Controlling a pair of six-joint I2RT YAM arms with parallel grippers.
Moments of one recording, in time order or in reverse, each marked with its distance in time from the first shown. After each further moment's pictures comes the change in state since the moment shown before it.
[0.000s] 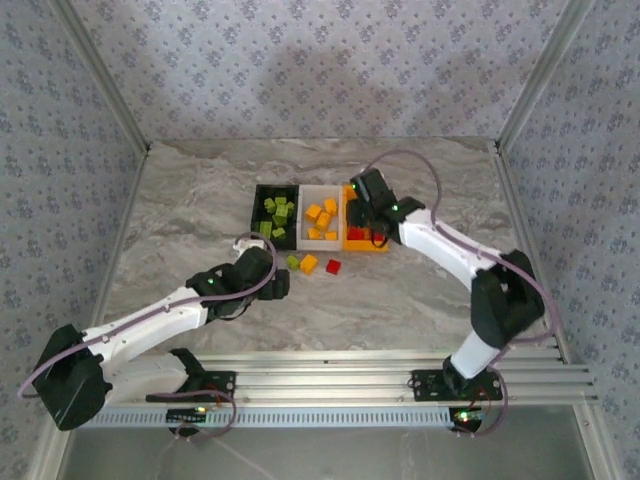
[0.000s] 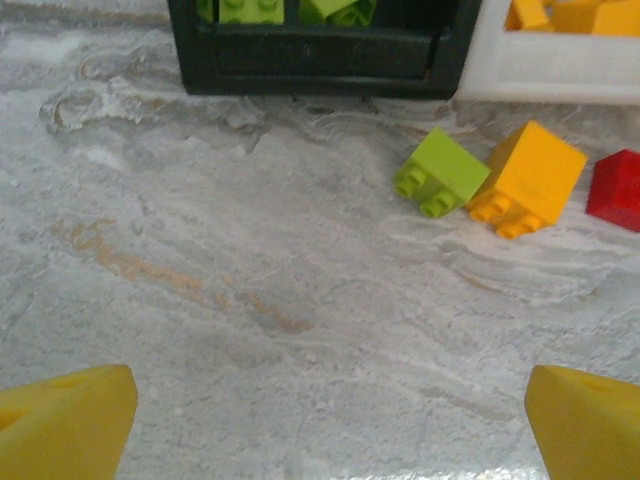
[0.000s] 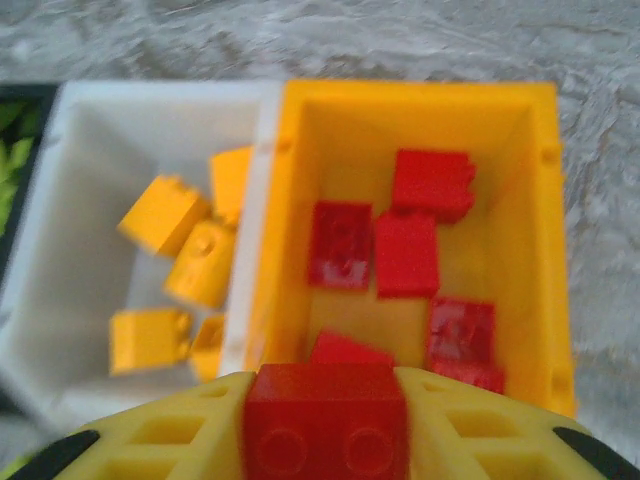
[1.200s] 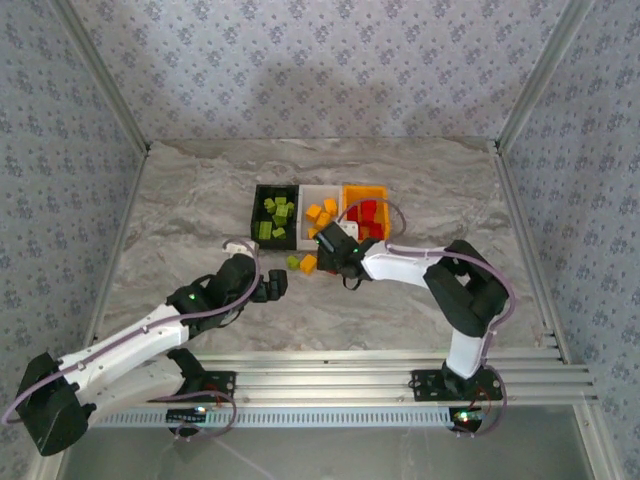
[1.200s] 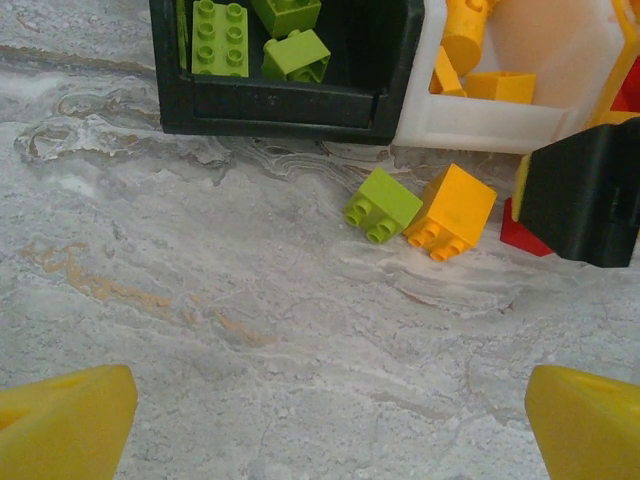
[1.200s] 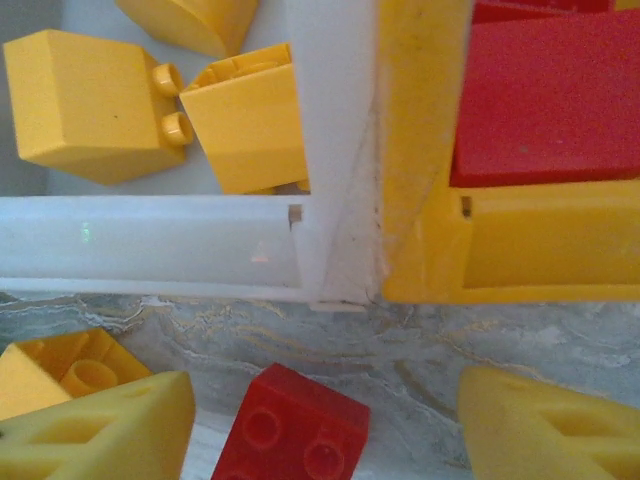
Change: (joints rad) left arm 0.005 -0.186 -0.097 0.082 0.038 -0.005; right arm 0.262 0.124 -0.233 0.168 0.081 0.322
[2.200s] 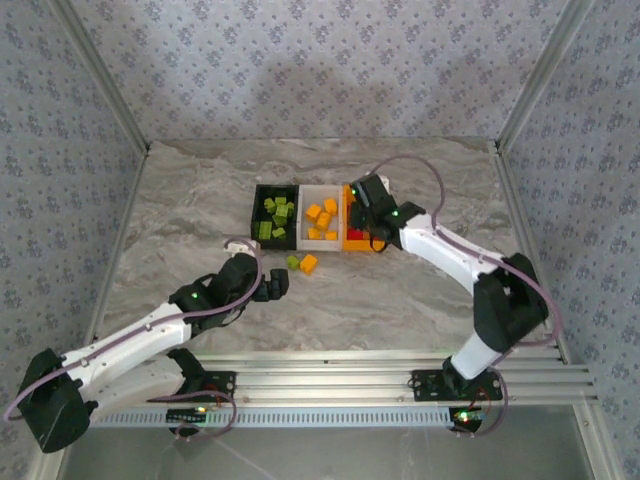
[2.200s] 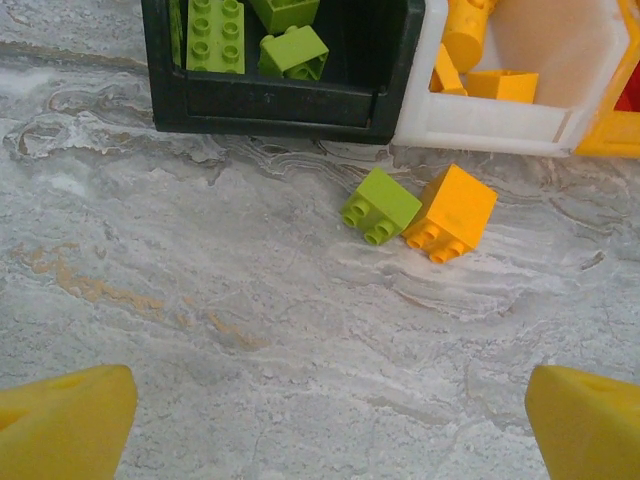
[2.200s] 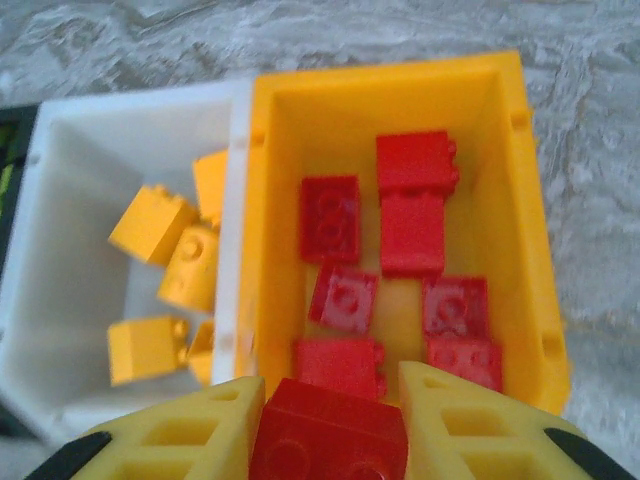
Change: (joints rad) left arm 0.000 0.027 0.000 0.016 0.002 -0.007; right arm -0.239 -0.163 0.181 -0.154 -0.035 -0.220
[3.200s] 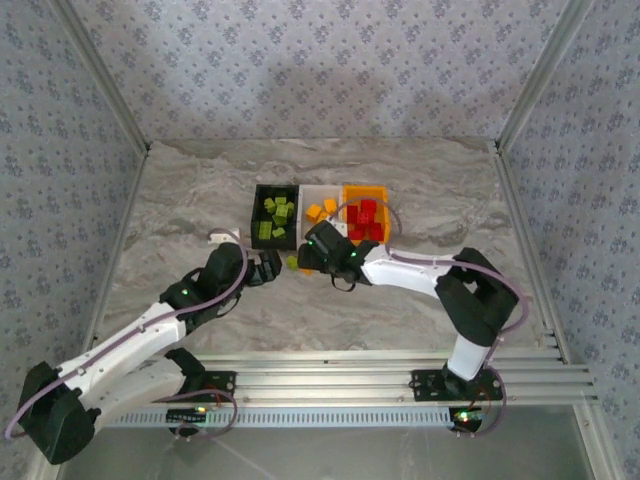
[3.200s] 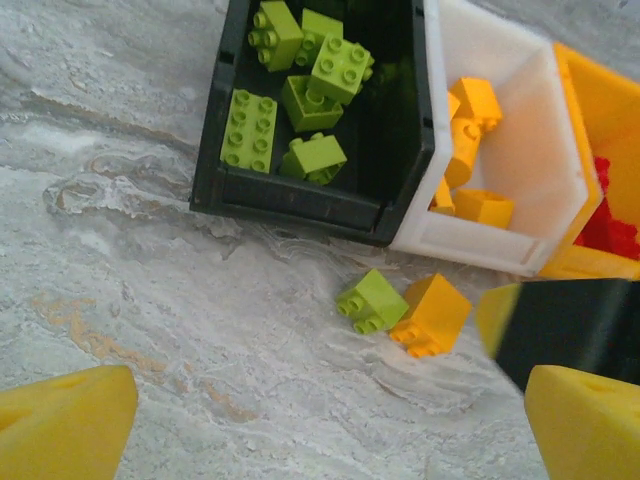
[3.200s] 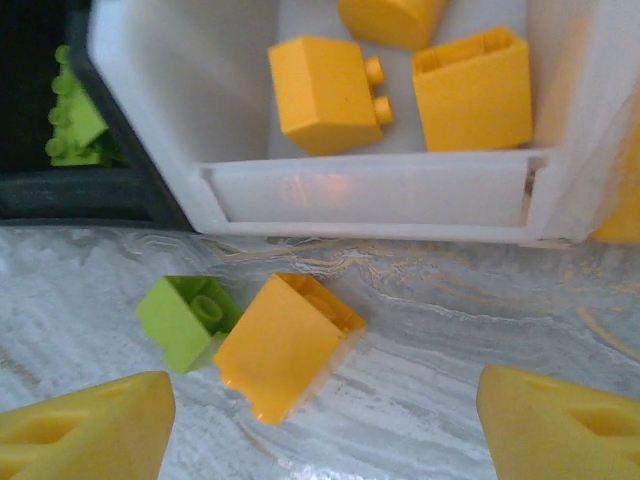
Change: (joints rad) left arm 0.113 -0.052 0.013 0.068 0.014 -0.072; right arm 0.305 0.106 -0.164 0.208 -0.055 0.322
